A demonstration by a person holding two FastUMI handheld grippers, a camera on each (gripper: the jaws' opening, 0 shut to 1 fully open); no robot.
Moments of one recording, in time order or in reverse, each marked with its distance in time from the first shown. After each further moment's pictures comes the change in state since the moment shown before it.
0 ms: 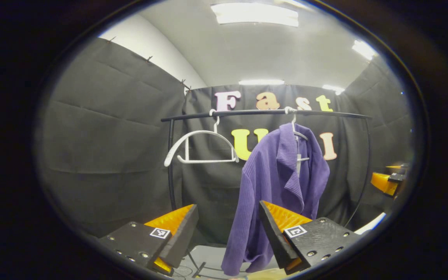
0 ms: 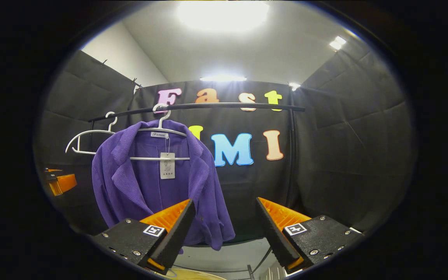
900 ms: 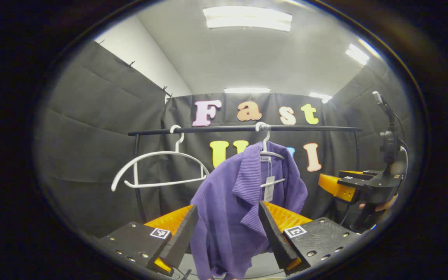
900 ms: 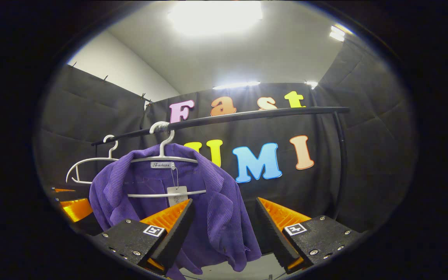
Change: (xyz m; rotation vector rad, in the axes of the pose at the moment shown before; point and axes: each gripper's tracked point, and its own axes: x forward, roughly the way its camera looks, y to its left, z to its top) left arm 0.062 -0.105 0.050 -0.020 -0.063 -0.096; right arm 0.130 0.039 0.058 0.112 -0.081 0.193
